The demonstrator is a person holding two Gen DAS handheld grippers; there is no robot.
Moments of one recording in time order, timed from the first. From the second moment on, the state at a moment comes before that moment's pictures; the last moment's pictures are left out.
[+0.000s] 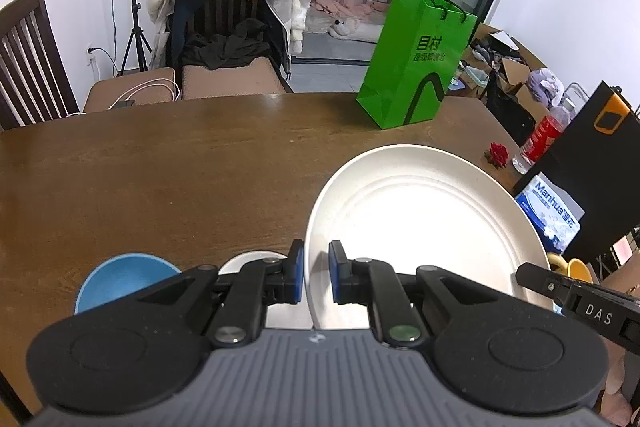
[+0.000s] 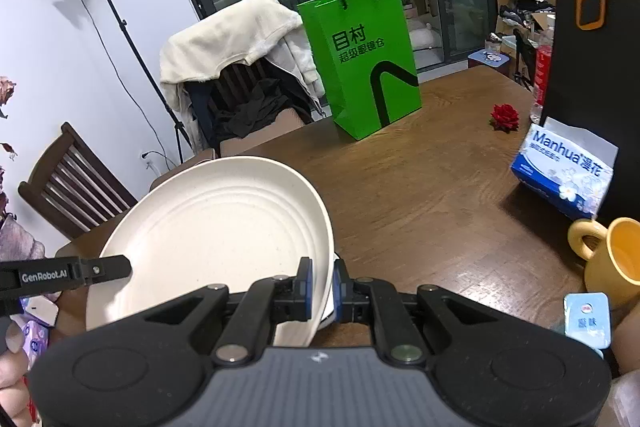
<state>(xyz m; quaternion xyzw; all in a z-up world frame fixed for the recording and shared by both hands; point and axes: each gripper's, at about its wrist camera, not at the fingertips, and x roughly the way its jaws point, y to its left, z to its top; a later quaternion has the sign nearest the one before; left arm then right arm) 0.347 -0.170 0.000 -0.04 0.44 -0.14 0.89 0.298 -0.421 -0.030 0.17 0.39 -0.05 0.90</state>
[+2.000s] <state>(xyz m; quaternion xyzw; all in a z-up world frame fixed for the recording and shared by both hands) 0.205 -0.189 -0.036 -0.03 0.44 -0.20 0.87 0.143 -0.450 -0.070 0.20 0.38 -0.08 0.90</state>
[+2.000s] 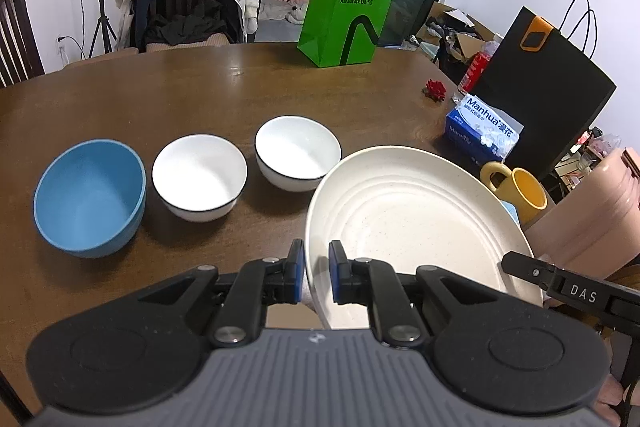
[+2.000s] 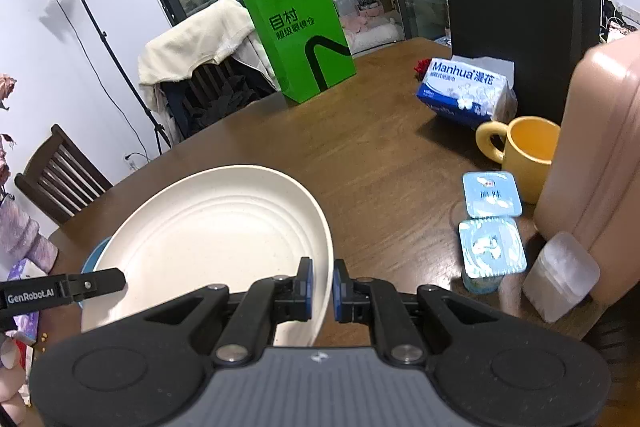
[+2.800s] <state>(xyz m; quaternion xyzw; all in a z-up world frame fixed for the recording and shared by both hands) 0.172 -0.174 -0.058 -0.04 0.44 -0.20 0.87 0.105 -0.431 -0.096 0.20 0.39 -0.08 0.90</state>
